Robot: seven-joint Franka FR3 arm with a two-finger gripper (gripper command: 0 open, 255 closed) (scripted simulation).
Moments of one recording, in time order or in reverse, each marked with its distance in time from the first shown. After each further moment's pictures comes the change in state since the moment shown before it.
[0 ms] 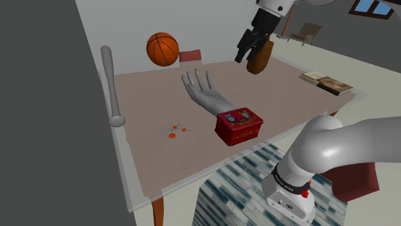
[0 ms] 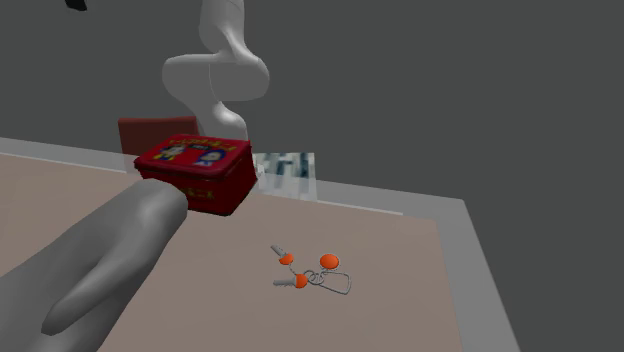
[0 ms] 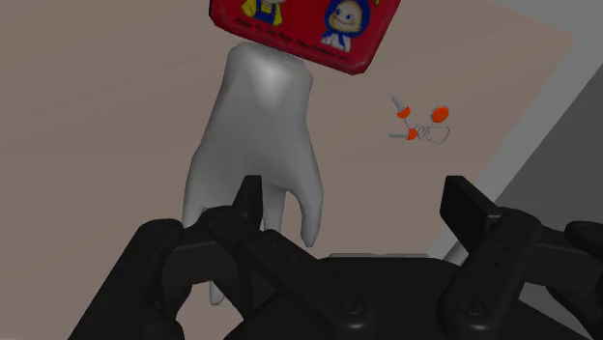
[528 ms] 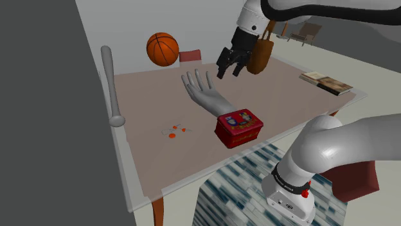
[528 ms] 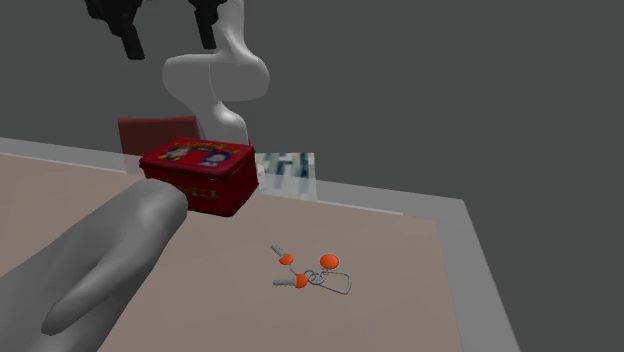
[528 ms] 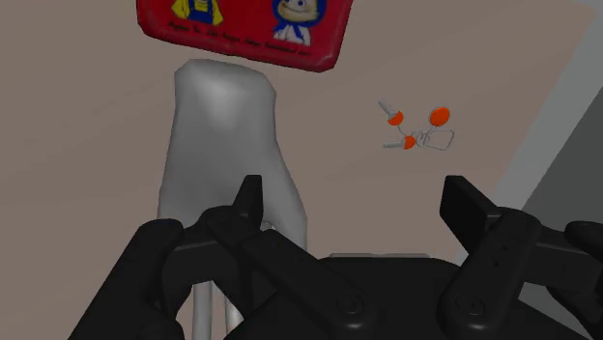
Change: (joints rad) arm -0.008 0.045 0.149 -0.101 0.050 0.123 0.194
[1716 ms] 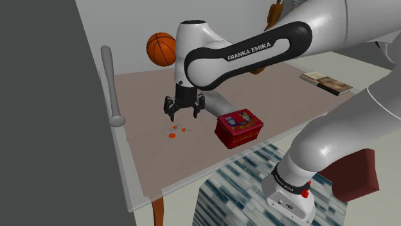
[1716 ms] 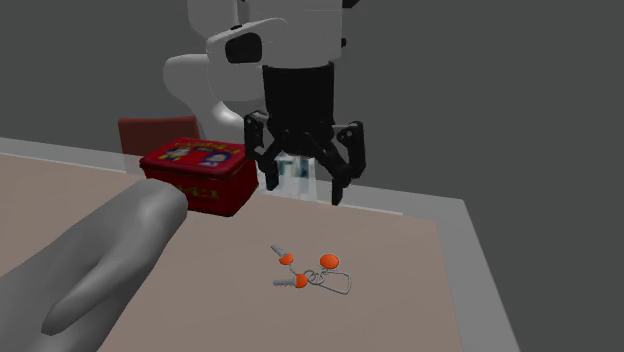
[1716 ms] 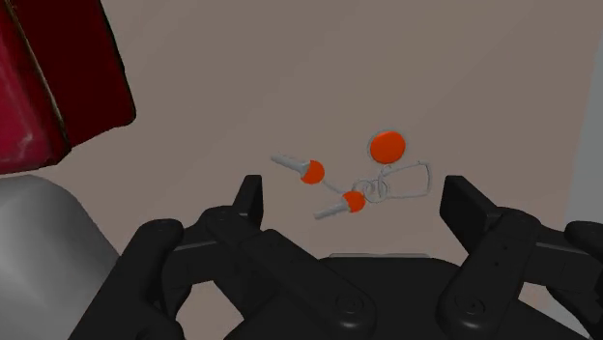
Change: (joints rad) arm -0.064 0.477 0.451 0.023 0.018 0.353 0.651
